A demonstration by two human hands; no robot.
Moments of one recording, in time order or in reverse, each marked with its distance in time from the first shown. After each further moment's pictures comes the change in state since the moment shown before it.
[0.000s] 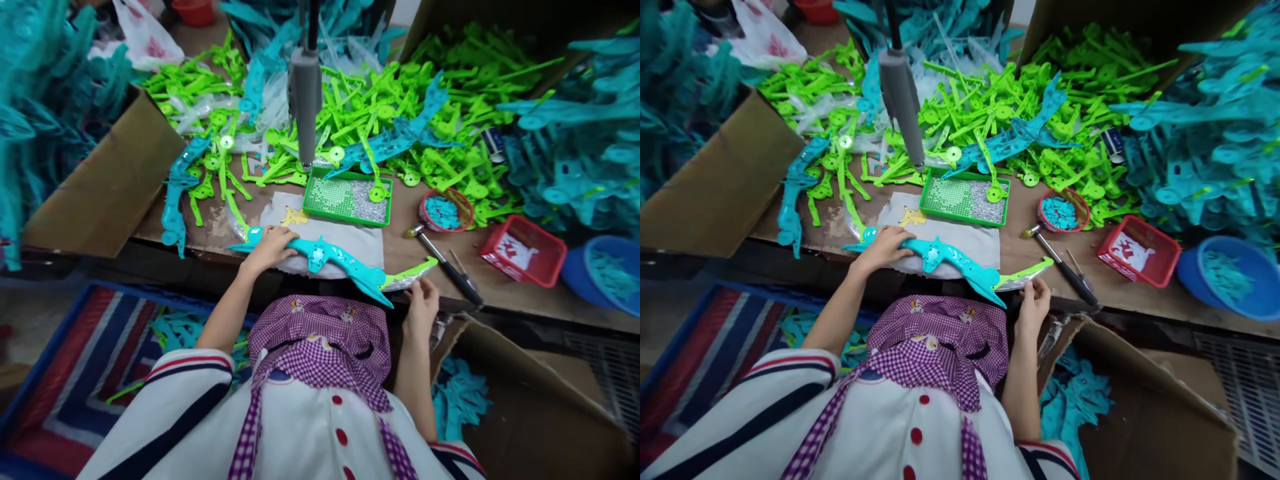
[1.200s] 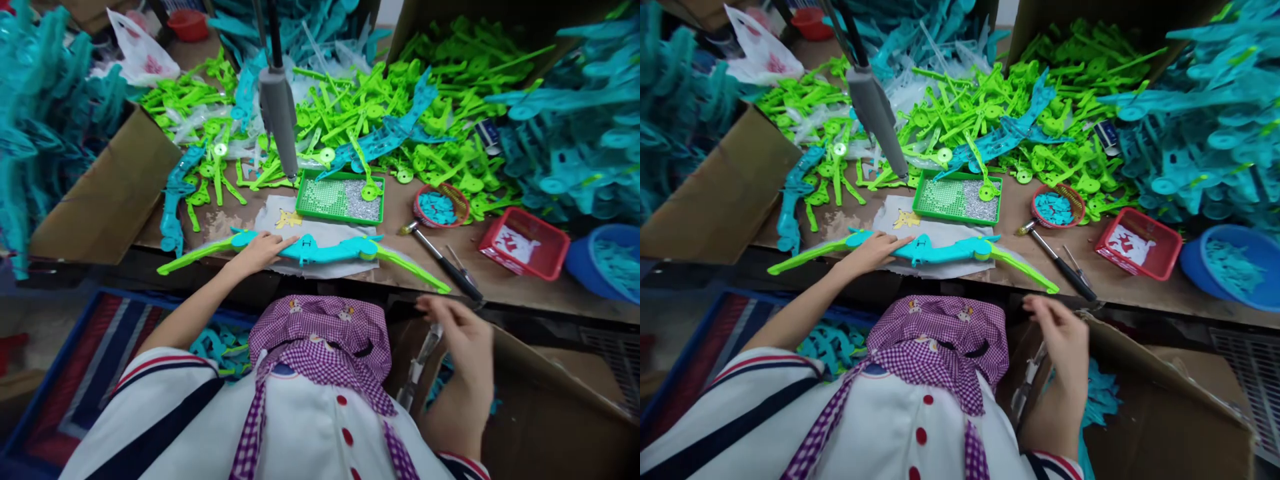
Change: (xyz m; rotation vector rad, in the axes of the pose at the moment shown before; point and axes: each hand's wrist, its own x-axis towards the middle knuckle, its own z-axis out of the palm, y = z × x) left_hand -0.002 -0.006 -0.021 0.319 -0.218 0.198; right_hand -0.008 -0.079 -0.060 -0.448 -0.449 -0.232
